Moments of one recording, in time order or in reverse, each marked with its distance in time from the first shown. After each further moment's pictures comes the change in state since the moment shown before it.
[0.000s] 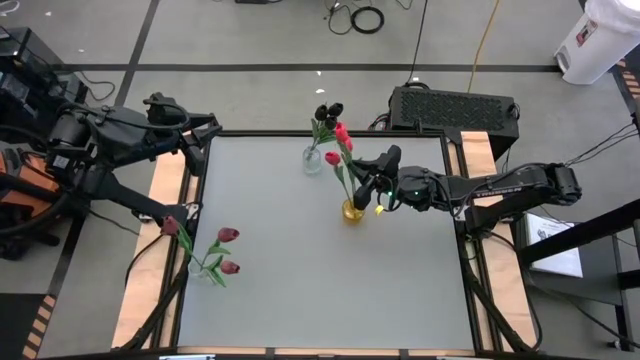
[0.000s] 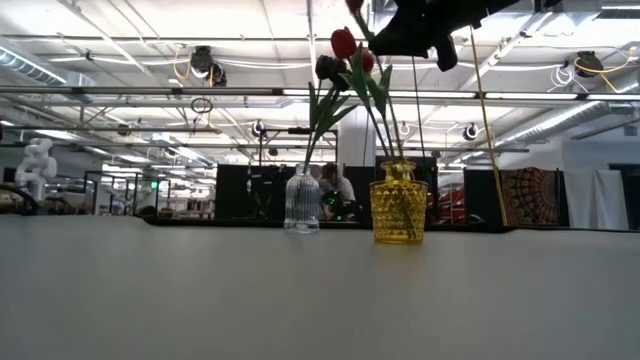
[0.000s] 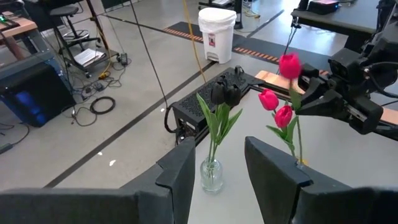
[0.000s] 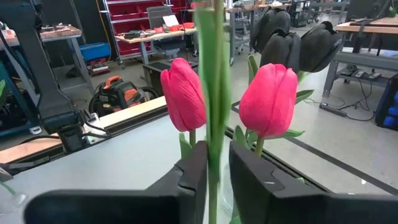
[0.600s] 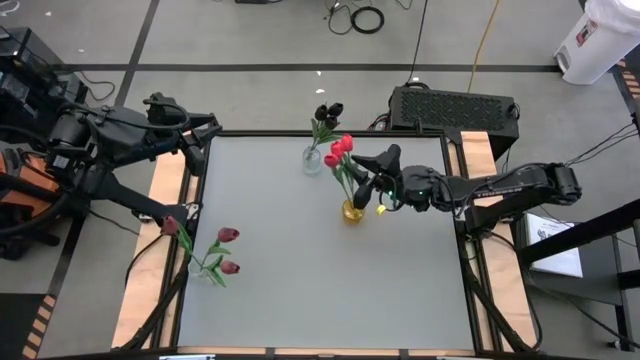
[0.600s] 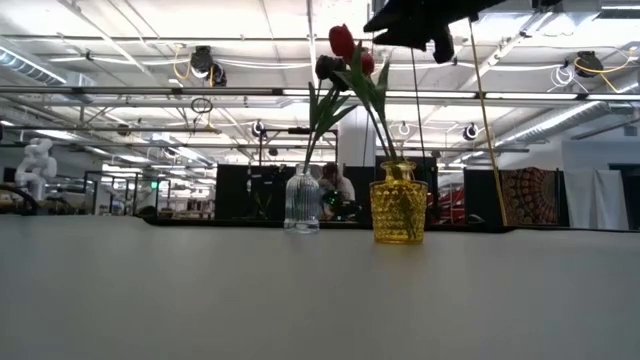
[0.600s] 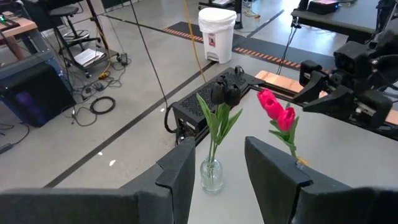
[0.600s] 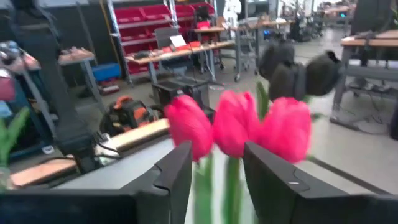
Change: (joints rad) left arm 0.000 0.000 0.000 0.000 0.000 0.000; right arm 0.015 0.000 0.001 0.087 0.000 -0.016
